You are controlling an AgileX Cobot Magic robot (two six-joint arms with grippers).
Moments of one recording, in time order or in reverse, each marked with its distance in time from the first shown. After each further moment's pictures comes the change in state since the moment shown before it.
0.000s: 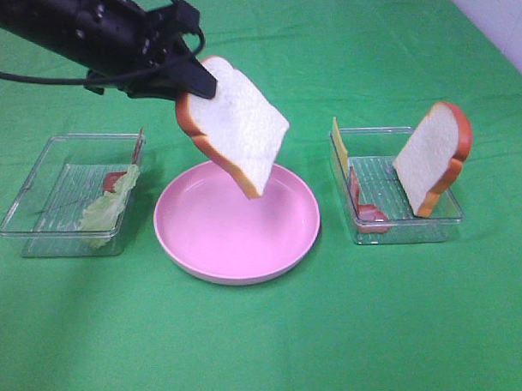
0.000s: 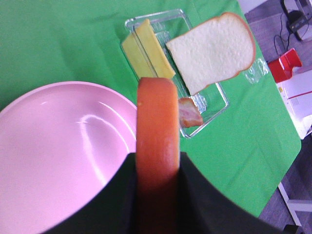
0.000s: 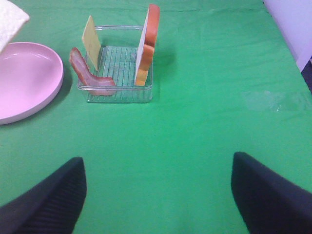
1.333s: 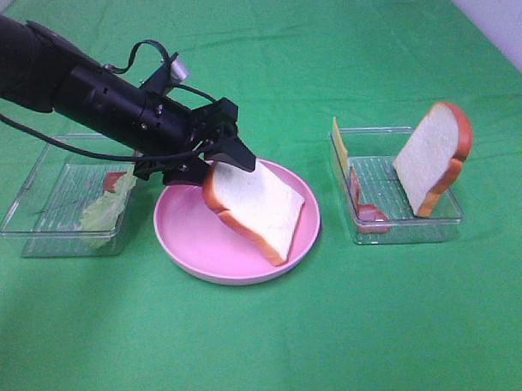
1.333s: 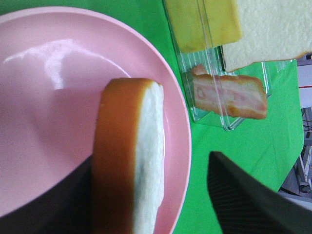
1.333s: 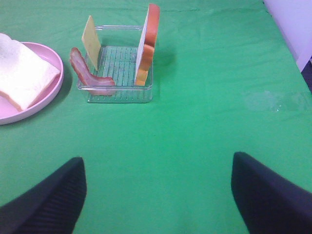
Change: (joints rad) left arm -0.025 0.259 0.000 -0.180 -0.007 0.050; right arm 0.000 0.000 0.000 0.000 0.000 0.000
